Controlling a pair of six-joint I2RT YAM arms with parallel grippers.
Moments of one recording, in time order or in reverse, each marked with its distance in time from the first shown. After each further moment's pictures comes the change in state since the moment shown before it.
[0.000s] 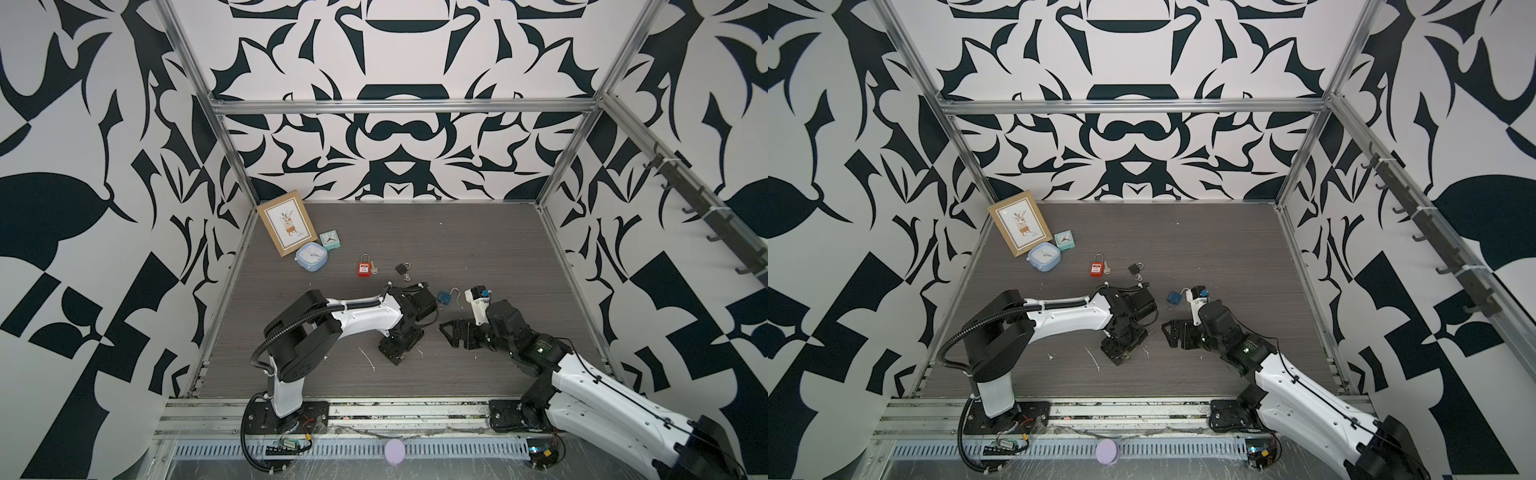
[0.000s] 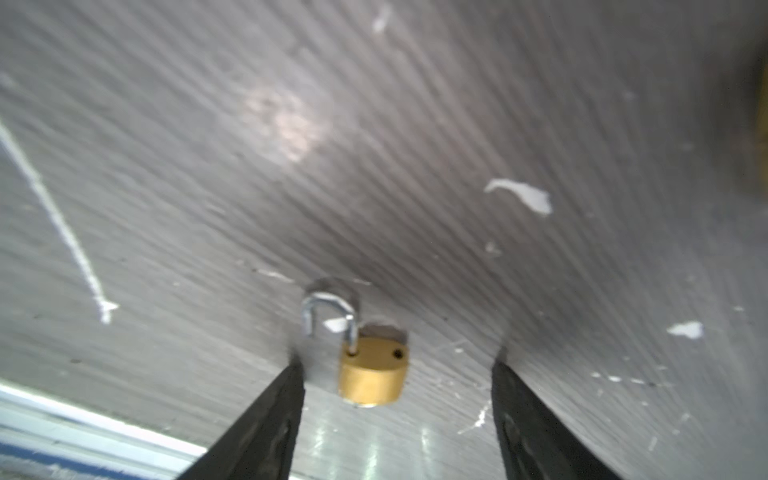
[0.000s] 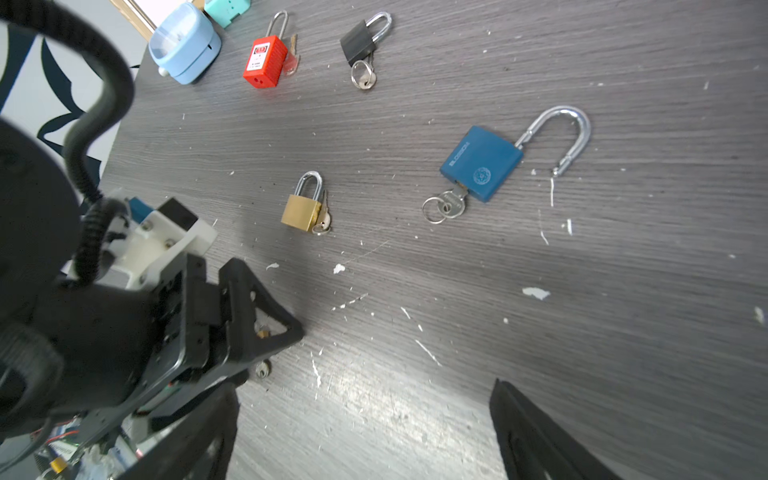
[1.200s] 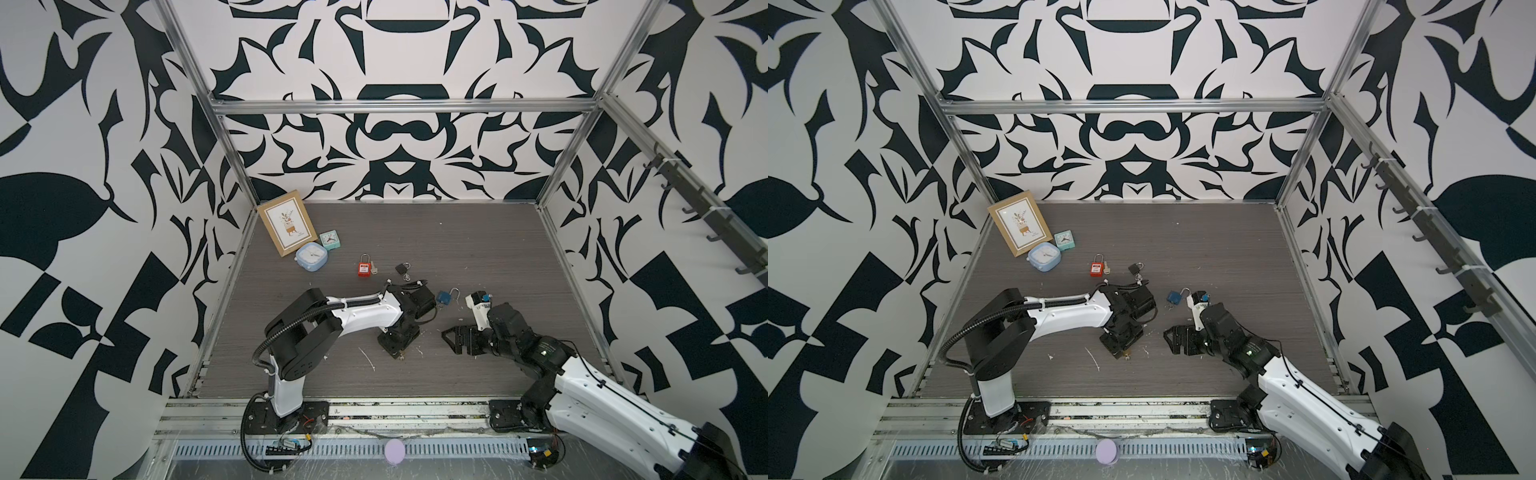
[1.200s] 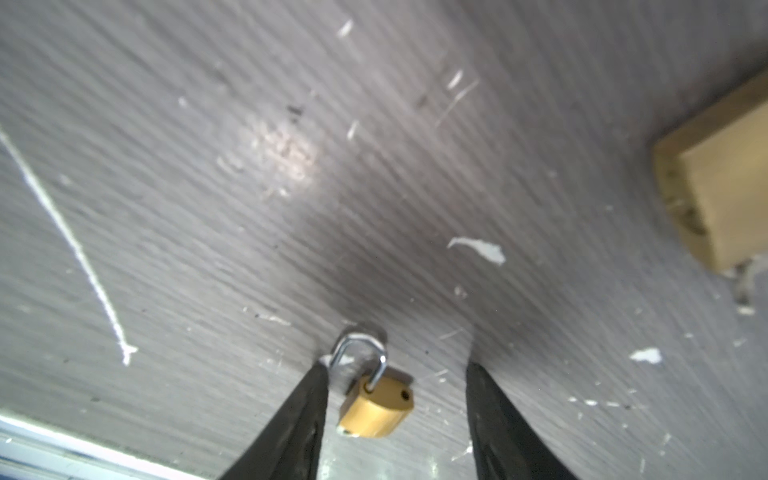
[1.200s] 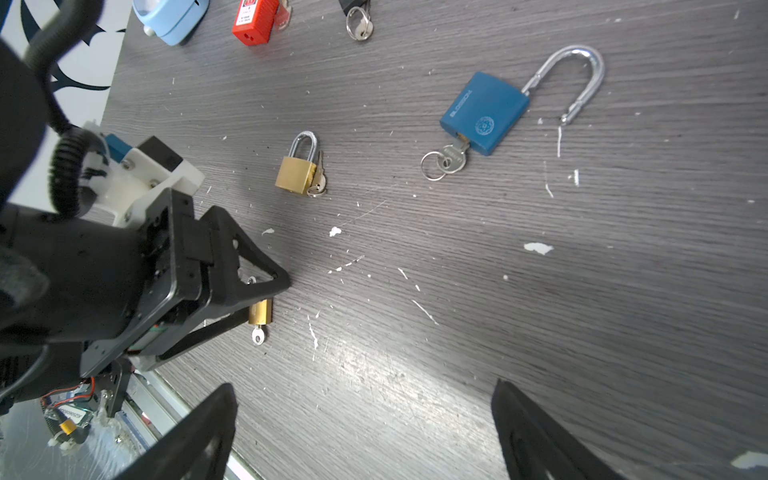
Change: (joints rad) left arm 0.003 -0.006 -0.006 -0.014 -0.057 0.053; right arm 0.000 -0.015 -0.003 -0.070 -0.037 -0.005
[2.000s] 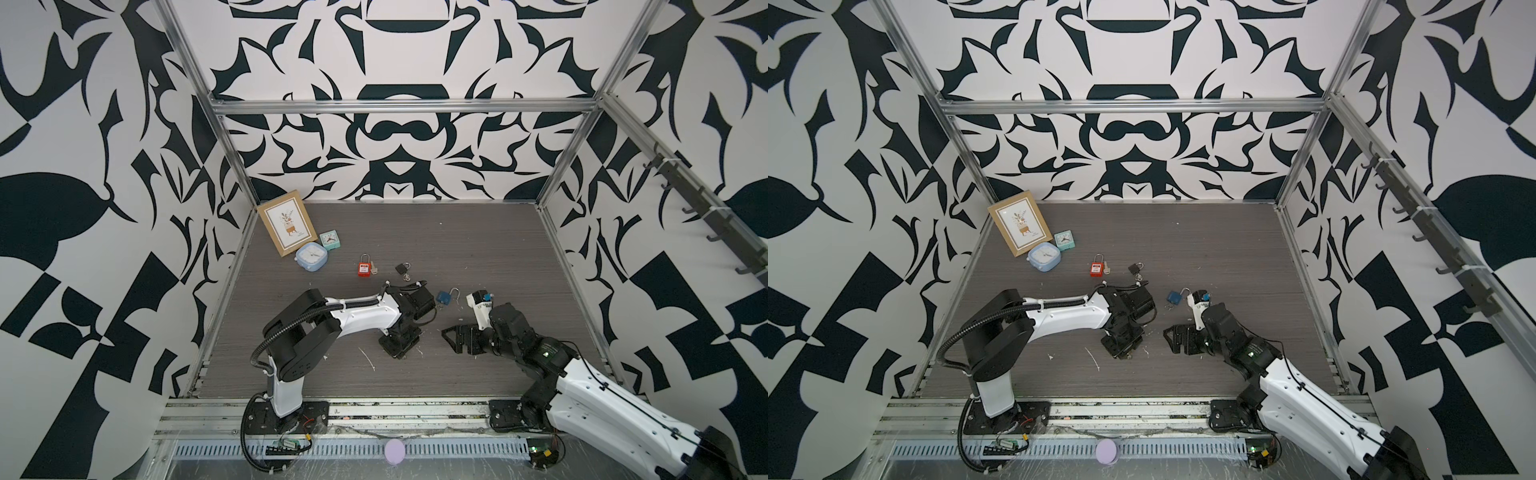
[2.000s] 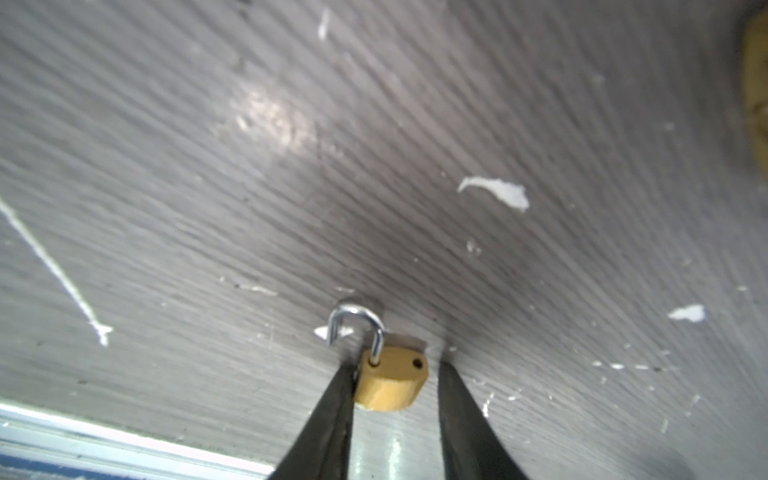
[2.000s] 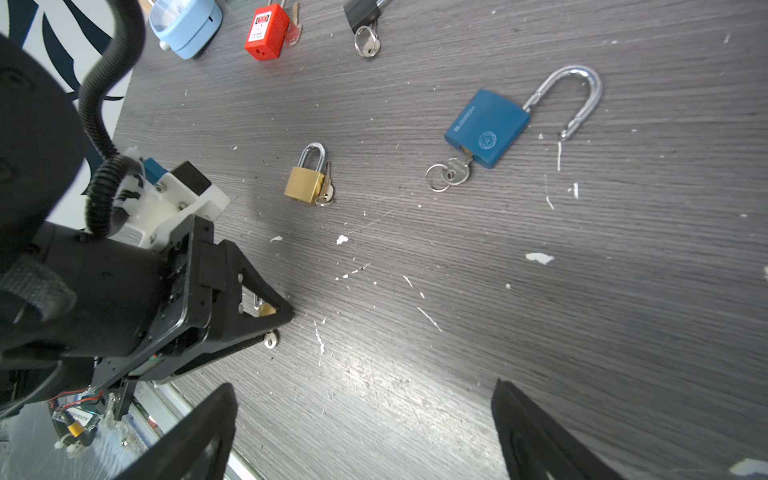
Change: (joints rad) left arm 0.005 -0.004 -0.018 0.038 0.089 0.044; right arm 0.000 -0.022 0.000 0.007 0.004 0.000
